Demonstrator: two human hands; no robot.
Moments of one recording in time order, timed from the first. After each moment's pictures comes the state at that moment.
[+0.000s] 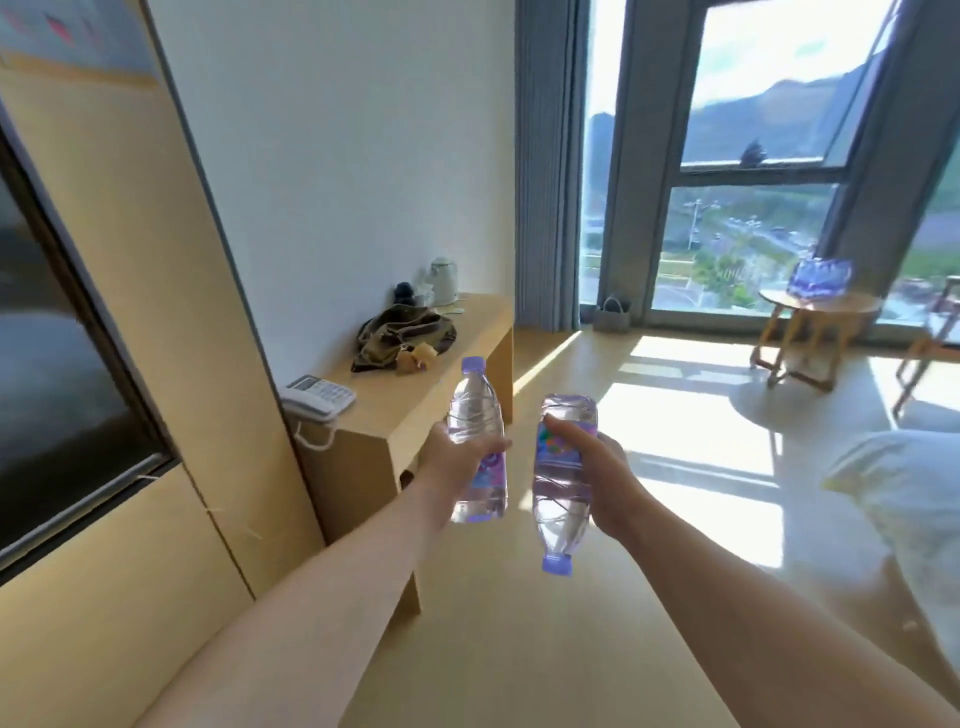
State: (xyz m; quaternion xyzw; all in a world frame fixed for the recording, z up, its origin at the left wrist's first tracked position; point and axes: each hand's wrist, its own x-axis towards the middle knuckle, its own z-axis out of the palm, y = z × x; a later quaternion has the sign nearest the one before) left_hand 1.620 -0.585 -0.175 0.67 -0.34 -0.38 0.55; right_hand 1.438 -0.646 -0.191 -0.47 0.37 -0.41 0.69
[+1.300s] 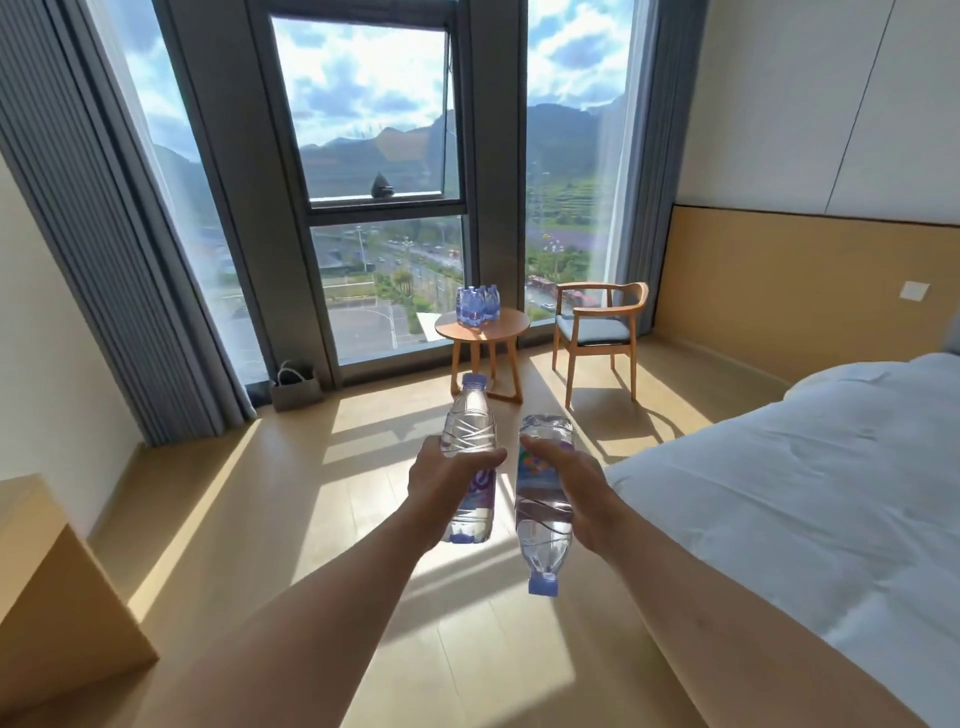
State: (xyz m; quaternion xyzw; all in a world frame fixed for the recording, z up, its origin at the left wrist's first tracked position) left_hand 1.236 -1.362 -0.197 0.49 -0.56 -0.53 0.40; right_hand 1.072 -1.295 -0.206 -0.29 0.56 -0.61 0.48
